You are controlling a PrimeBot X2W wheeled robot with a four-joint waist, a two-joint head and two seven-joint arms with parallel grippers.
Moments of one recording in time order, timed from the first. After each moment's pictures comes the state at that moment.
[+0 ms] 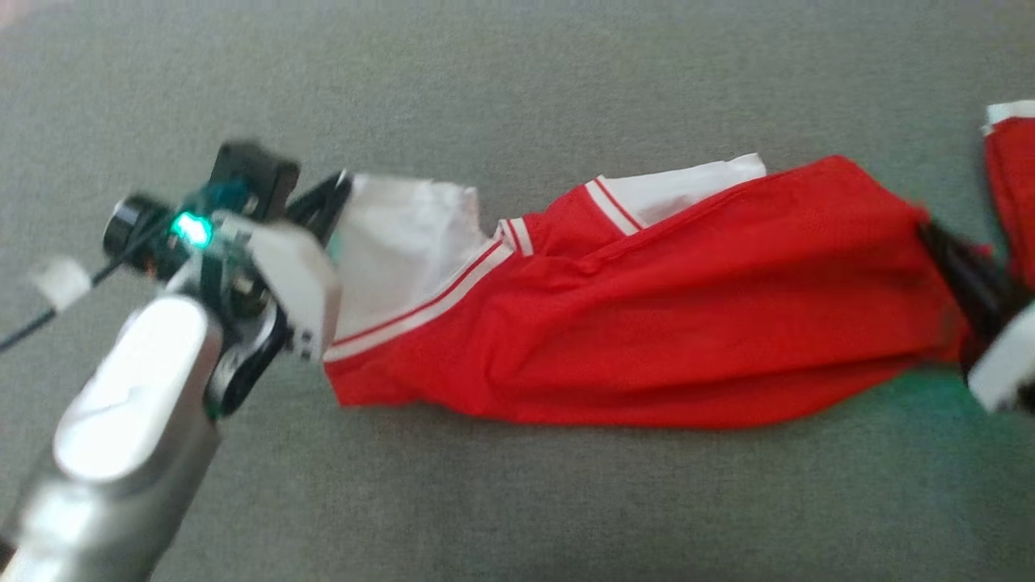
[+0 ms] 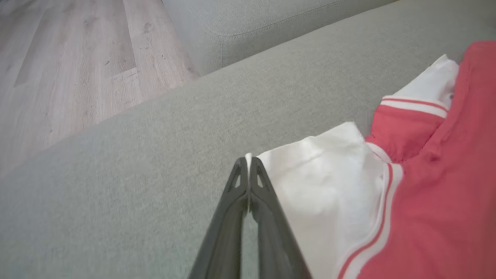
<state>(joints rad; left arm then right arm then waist) -0.64 0.41 -0.56 0.23 -0.46 -0.08 0.47 -0.41 -0.83 0.62 0.26 1.05 0.13 0.02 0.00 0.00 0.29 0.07</state>
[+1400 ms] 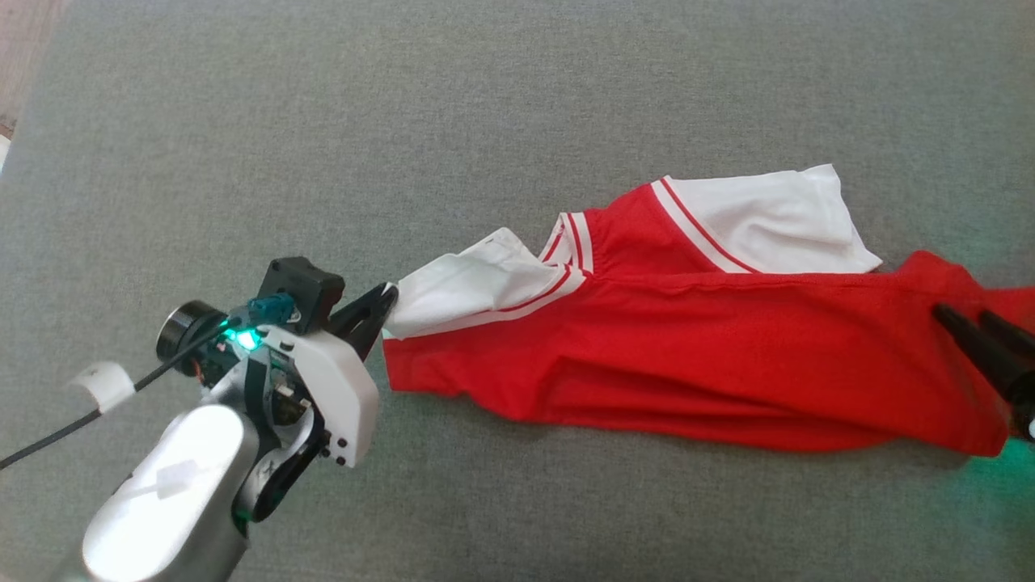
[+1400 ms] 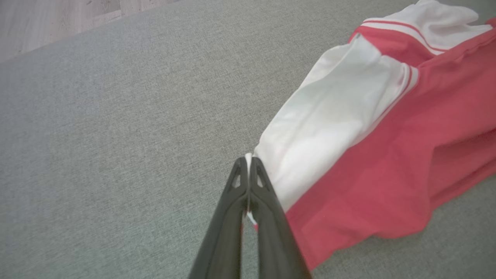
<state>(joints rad) -0.41 0.45 -0.60 0.02 -0.51 -0.02 0.51 -0.12 -0.87 0.38 0.15 1.33 0.13 0.28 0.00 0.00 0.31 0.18</state>
